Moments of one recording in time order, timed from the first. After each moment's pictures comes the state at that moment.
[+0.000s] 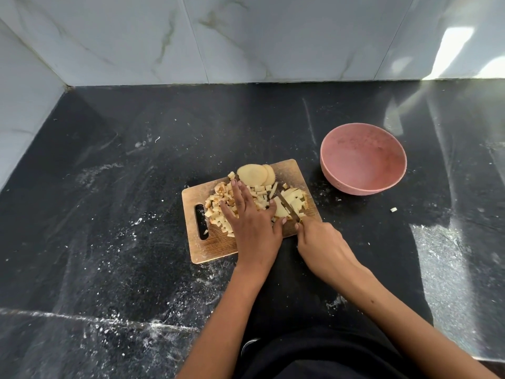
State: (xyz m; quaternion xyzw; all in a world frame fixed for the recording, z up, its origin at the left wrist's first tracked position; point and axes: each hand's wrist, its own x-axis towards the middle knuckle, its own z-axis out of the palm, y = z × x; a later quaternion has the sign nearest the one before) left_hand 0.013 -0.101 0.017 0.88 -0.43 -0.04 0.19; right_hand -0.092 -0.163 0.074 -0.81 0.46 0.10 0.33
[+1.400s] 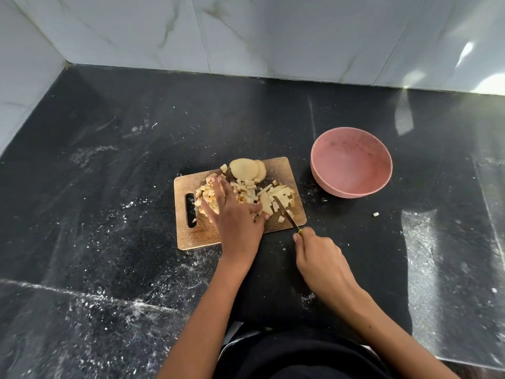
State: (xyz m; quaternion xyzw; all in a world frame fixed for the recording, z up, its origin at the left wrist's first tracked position) left_hand 0.005 -0.101 0.038 0.92 -0.32 -0.08 0.23; right_hand -0.132 -0.161 0.072 -0.84 0.43 0.09 0.31
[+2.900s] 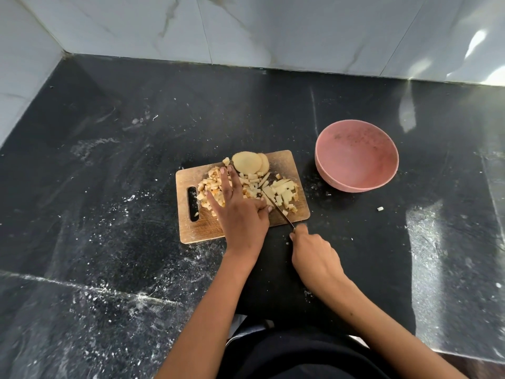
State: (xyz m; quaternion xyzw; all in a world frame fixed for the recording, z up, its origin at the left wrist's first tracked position) left_hand 0.005 -0.103 0.026 0.91 -0.34 -0.02 0.23; right_hand -0.115 -0.158 0.053 -0.84 0.43 0.20 0.26
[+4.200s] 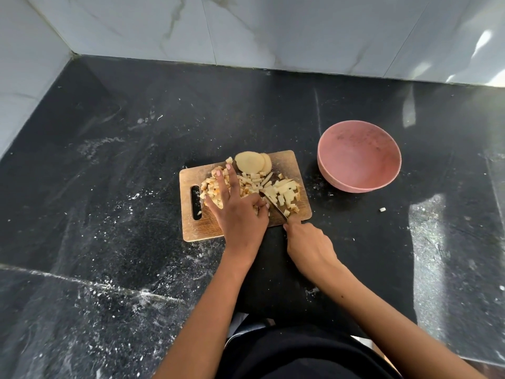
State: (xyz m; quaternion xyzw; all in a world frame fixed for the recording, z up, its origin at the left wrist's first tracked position) left_hand 0.007 -0.097 0.024 0.92 -0.32 -0.06 0.24; right_hand -0.097 -0.166 0.052 -0.85 0.40 0.23 0.25
